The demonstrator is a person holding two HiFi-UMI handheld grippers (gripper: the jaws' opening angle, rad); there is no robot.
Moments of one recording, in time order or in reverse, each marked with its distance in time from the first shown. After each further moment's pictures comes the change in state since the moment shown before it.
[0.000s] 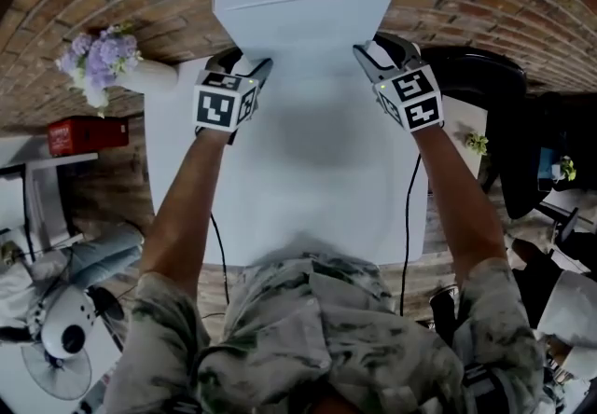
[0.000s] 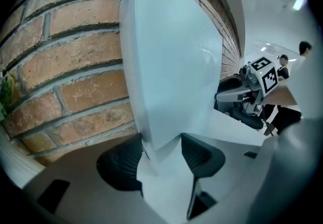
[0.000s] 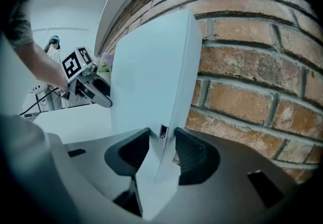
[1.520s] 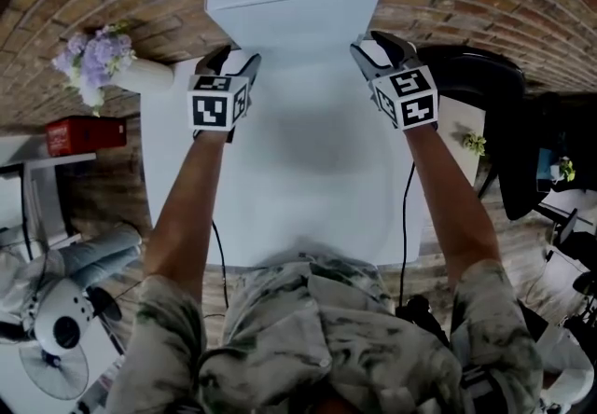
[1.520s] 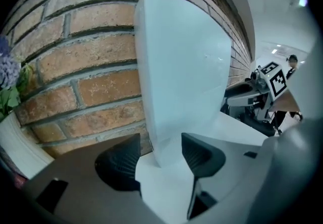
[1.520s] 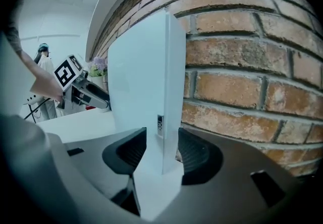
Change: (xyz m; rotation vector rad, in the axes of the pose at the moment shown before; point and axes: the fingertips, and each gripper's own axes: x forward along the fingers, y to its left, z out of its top) left arm 0.000 0.017 -0.005 -0.066 -0.054 0.110; right arm 0.000 -0.012 -0.013 0.101 -0.016 -0.045
